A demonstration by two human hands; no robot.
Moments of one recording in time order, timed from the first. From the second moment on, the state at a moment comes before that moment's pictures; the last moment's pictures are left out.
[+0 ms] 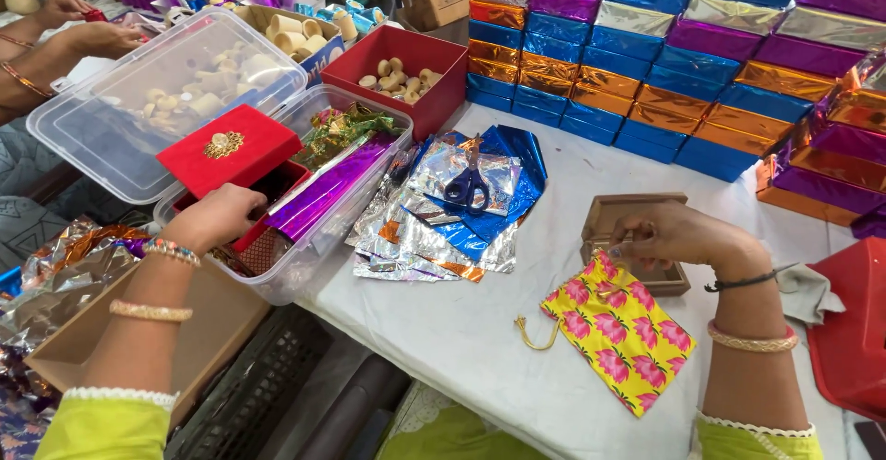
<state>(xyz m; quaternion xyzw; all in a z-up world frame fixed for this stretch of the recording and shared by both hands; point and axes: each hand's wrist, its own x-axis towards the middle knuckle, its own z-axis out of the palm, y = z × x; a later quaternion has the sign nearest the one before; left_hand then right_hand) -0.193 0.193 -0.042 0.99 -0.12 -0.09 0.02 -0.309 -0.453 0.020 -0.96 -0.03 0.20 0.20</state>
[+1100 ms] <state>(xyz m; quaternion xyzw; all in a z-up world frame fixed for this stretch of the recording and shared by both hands) -0.154 0.086 0.115 0.69 -0.28 0.24 0.62 -0.299 -0.469 0.004 -0.96 -0.10 0.06 0.24</state>
